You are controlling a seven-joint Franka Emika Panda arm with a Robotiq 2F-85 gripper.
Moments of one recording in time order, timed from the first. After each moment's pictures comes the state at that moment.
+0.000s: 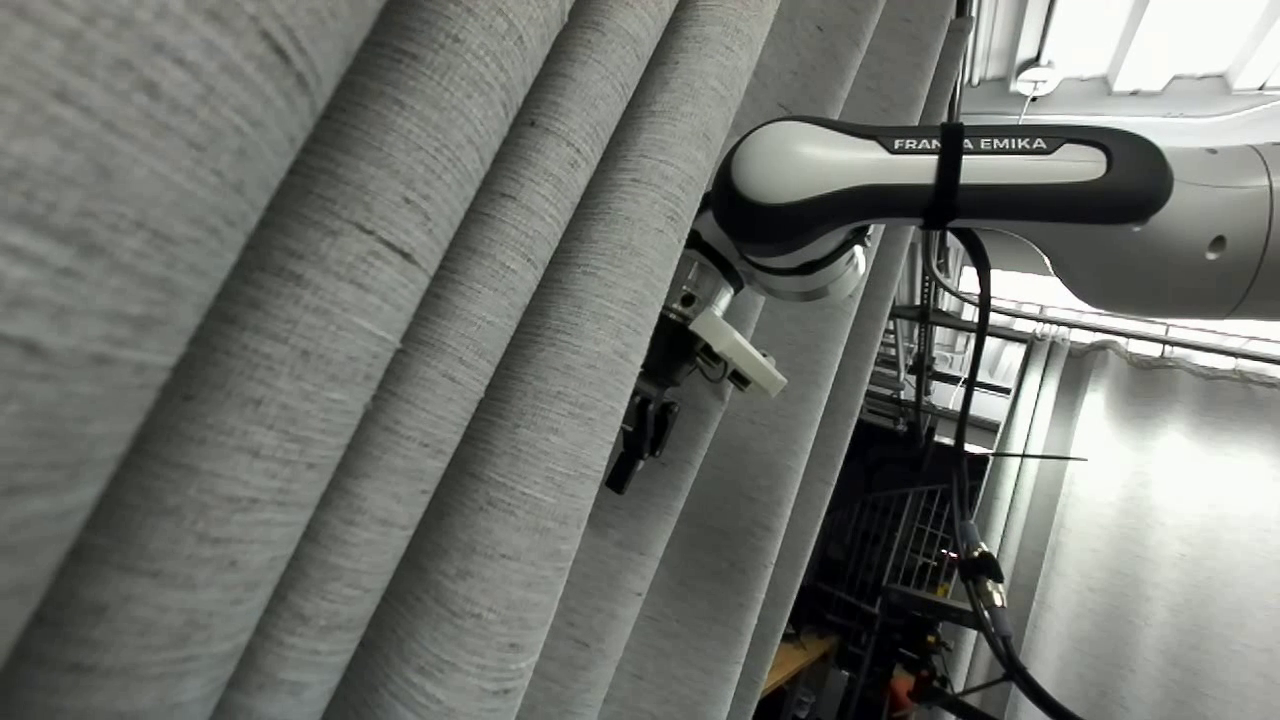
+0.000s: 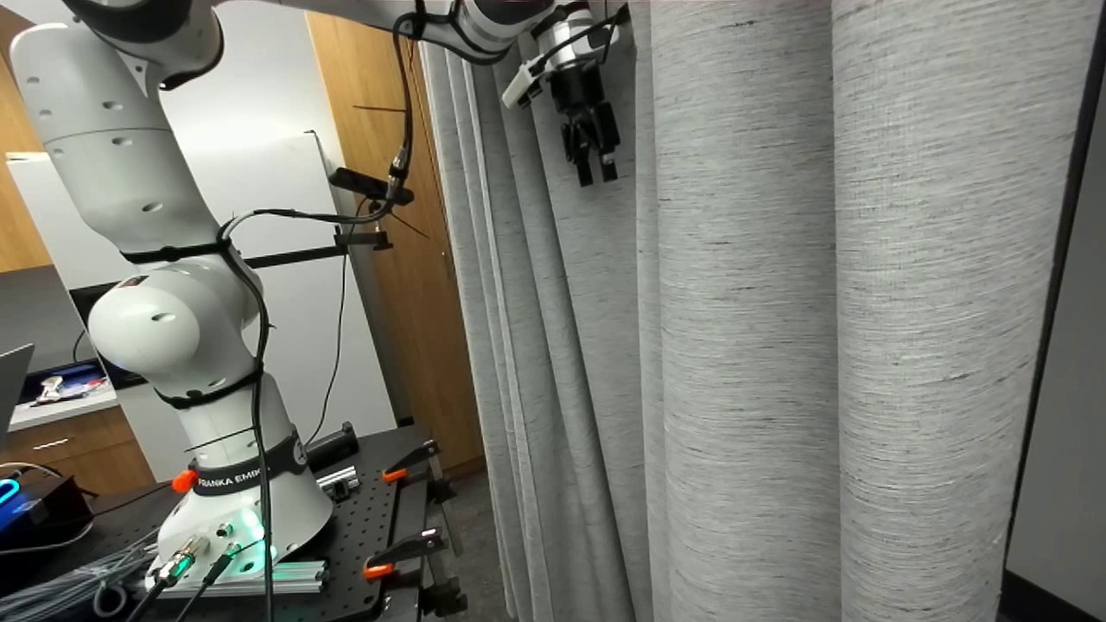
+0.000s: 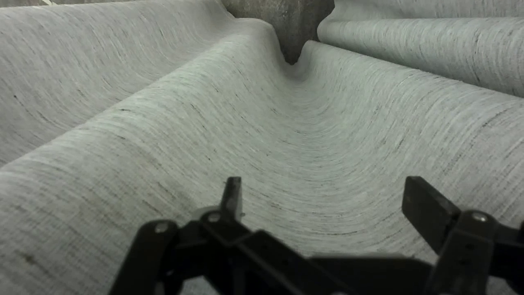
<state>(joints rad) 0.06 -0.07 0.12 -1.83 -0.07 1.88 0.10</state>
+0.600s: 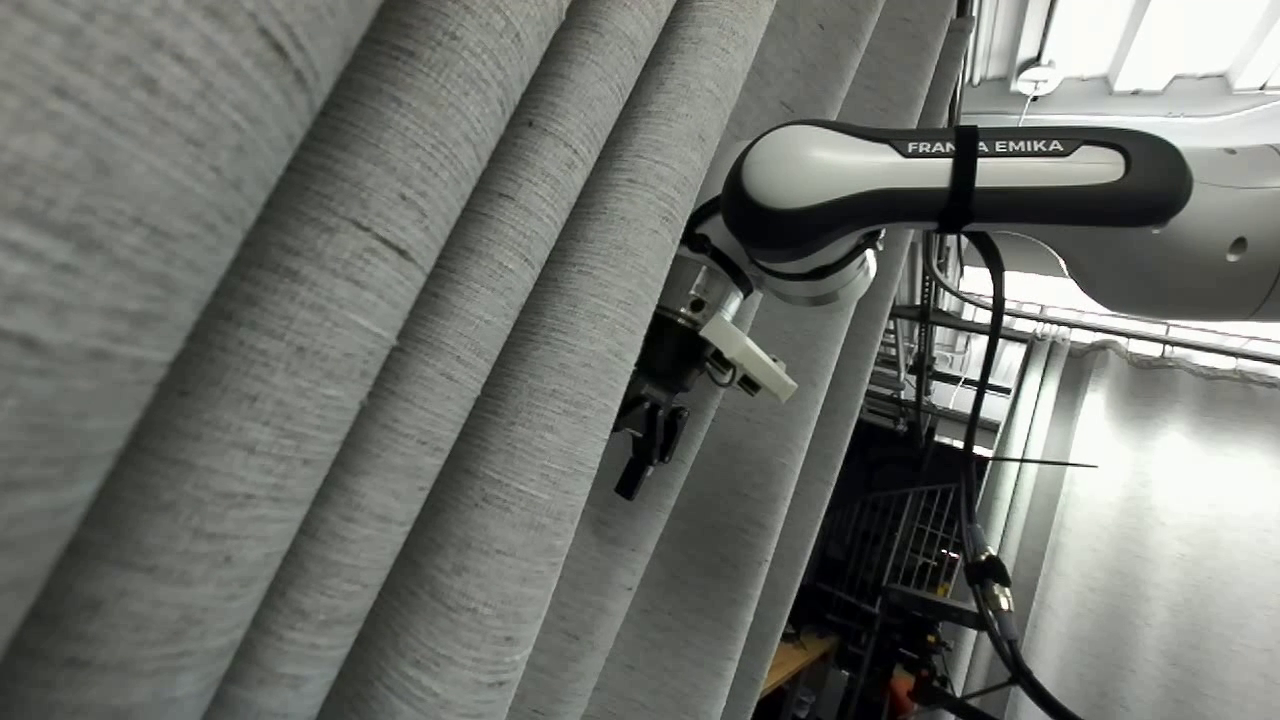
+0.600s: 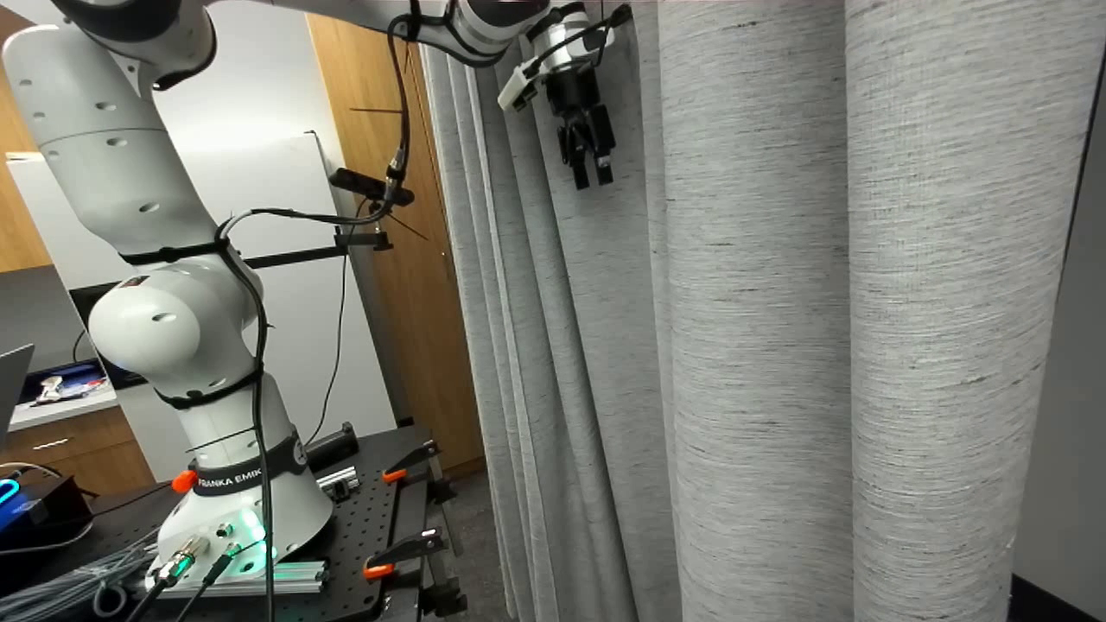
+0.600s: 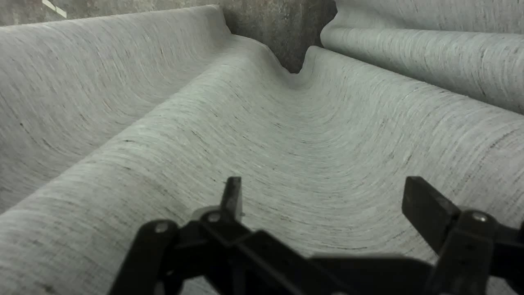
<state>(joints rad) 0.06 -0.10 0.11 -1.87 -0.07 1.88 0.10</state>
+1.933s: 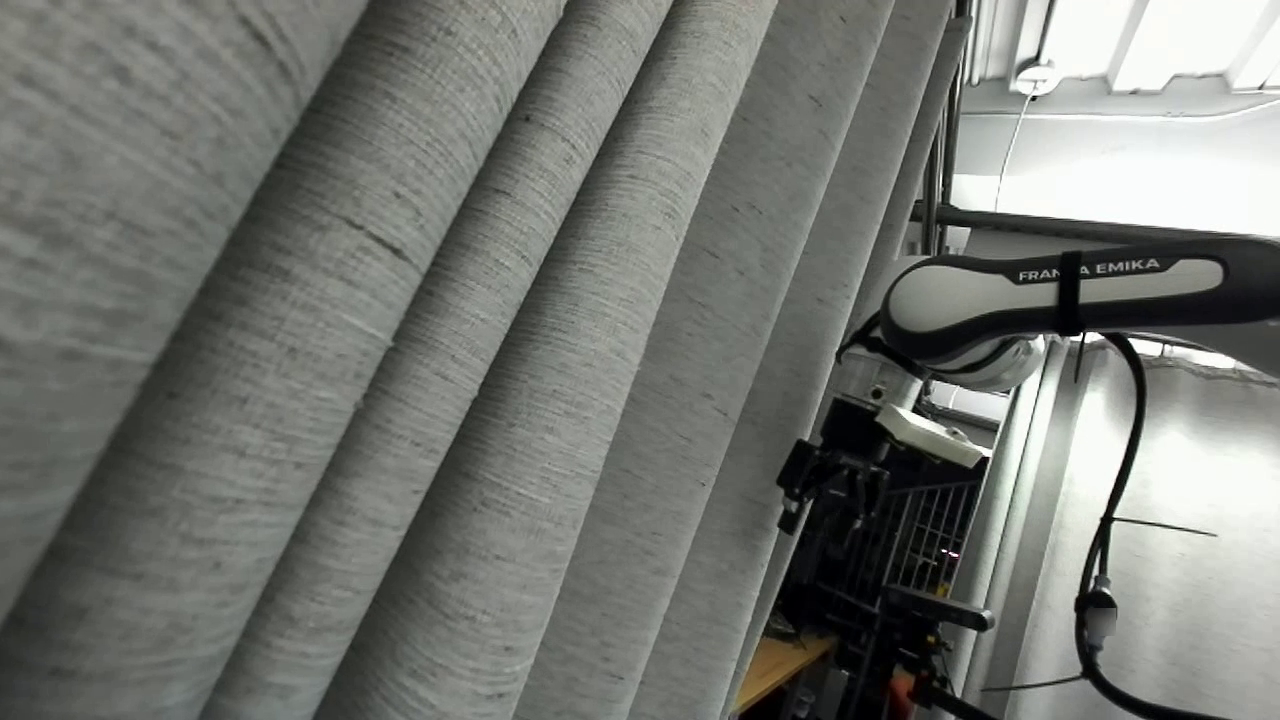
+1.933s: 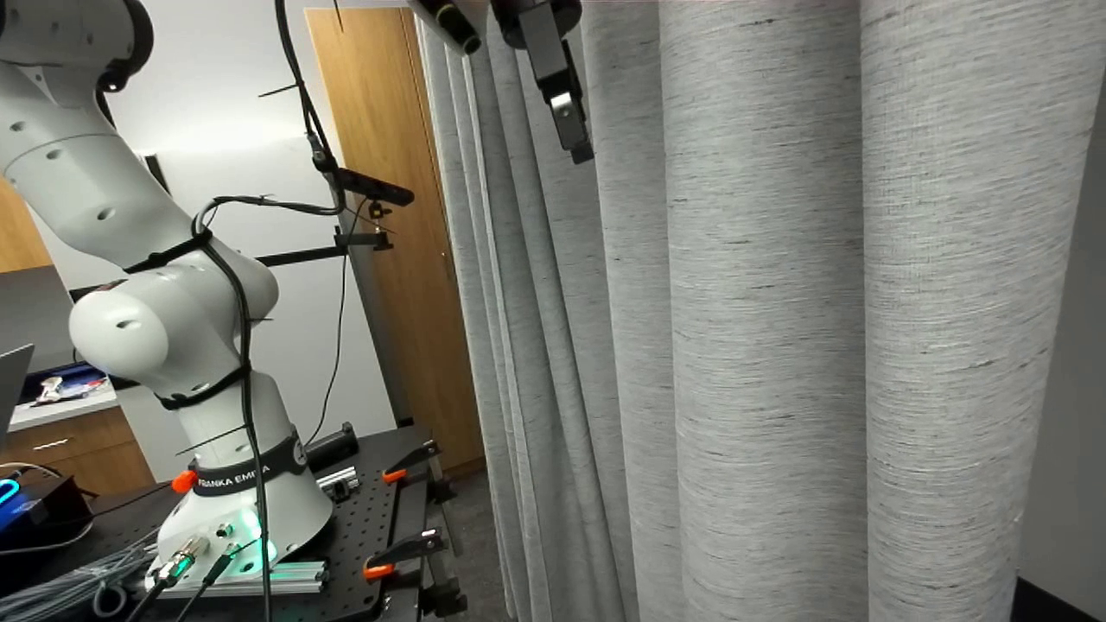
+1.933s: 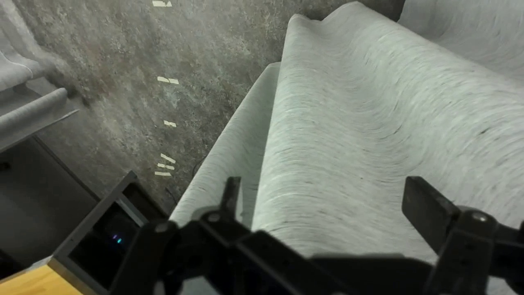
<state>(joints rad) -0.18 -0.37 -0.14 -2.07 -0.21 1.90 0.10</state>
